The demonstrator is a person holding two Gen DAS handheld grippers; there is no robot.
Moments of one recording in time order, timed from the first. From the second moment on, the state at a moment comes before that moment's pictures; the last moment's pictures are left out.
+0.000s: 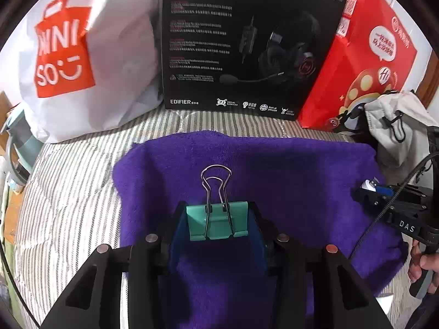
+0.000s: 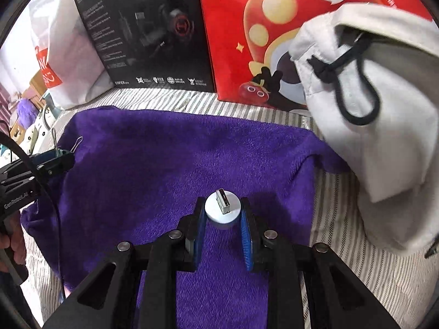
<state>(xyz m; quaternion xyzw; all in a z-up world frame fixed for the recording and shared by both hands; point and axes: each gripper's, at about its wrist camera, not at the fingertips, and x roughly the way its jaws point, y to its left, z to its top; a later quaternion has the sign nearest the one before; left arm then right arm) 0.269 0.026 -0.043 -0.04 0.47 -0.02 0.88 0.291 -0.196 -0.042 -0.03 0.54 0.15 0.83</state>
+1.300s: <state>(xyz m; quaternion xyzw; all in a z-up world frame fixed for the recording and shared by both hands) 0.199 0.004 -0.048 -0.04 0.49 0.02 0.87 0.197 -0.223 0.010 -0.03 0.51 0.15 0.85</state>
